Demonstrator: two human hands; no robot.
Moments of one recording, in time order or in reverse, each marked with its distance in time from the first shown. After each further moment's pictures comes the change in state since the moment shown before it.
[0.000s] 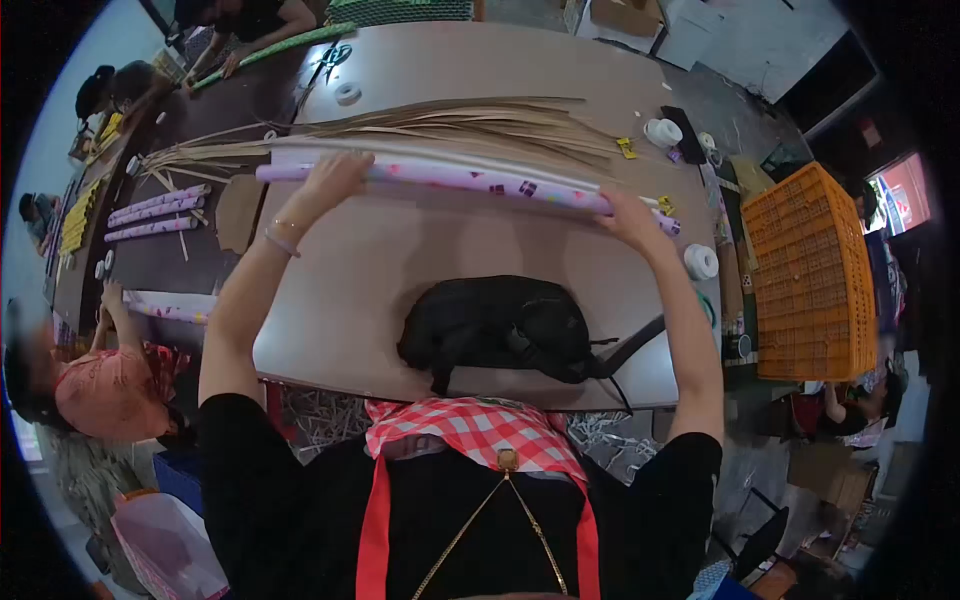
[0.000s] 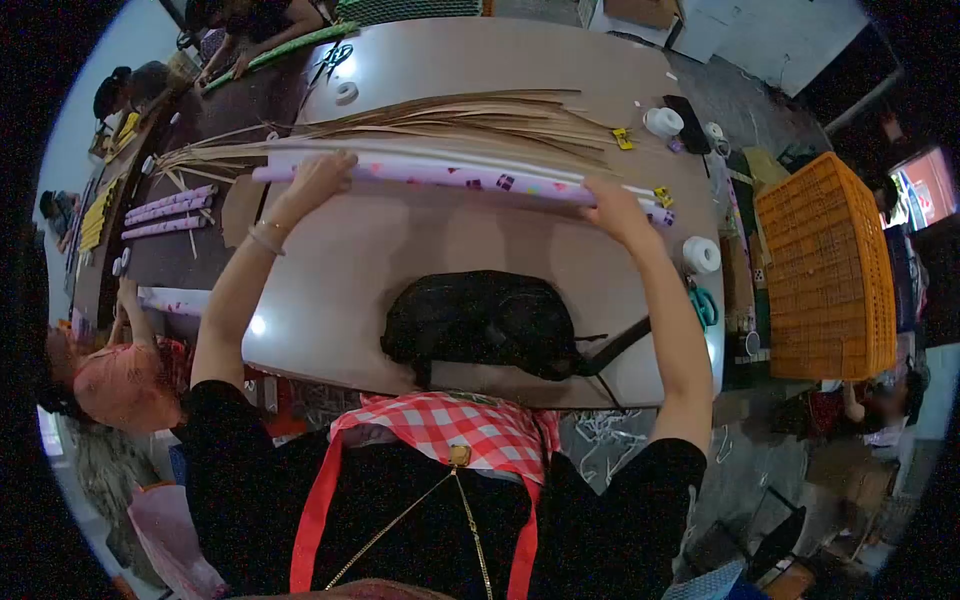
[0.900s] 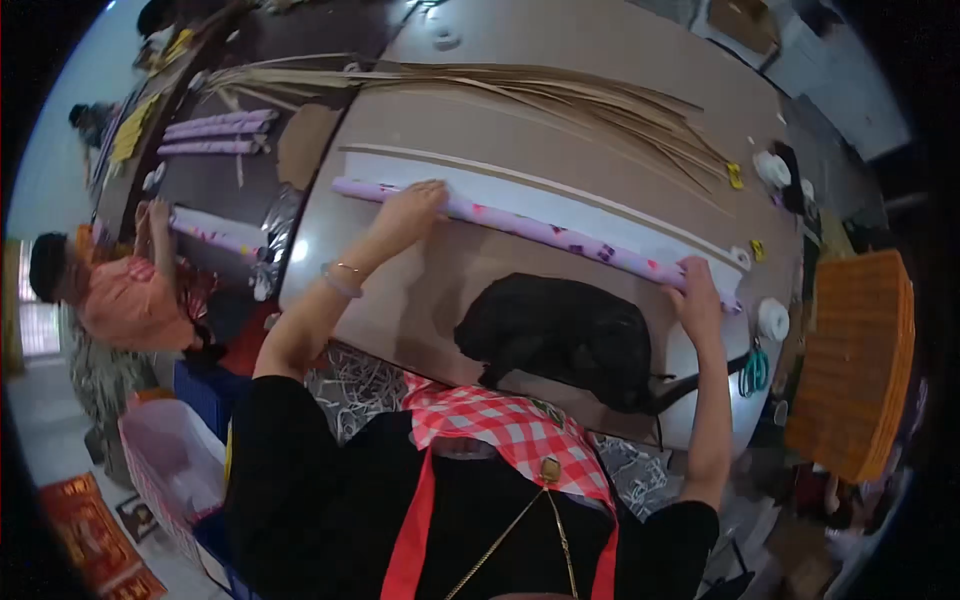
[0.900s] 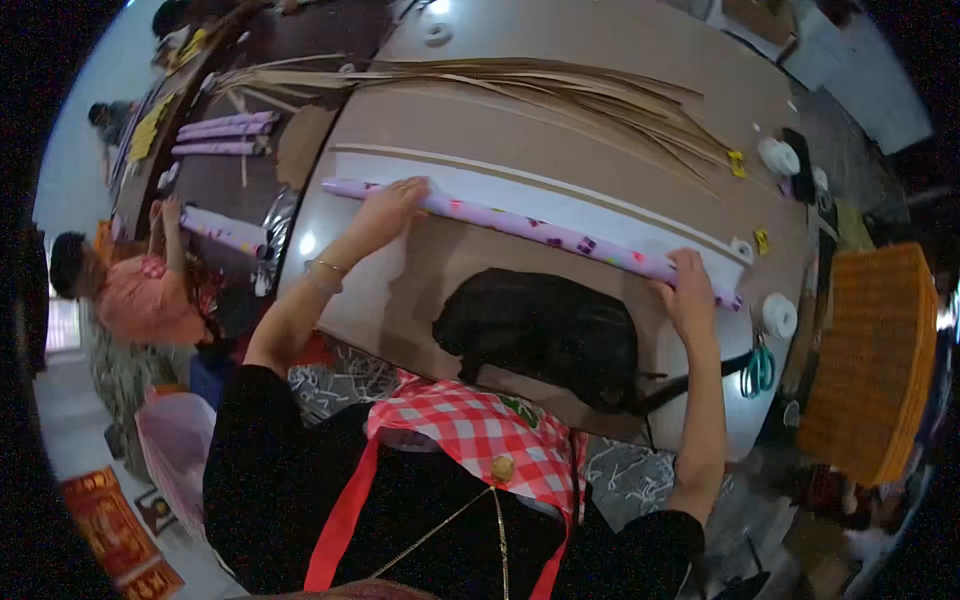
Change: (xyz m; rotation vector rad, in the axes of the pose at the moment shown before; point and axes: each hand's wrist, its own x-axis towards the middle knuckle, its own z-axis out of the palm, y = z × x) left_hand -0.099 0.046 0.049 -0.330 0.106 -0.035; right_hand -0.062 -0.031 0.034 0.136 0.109 -0.011
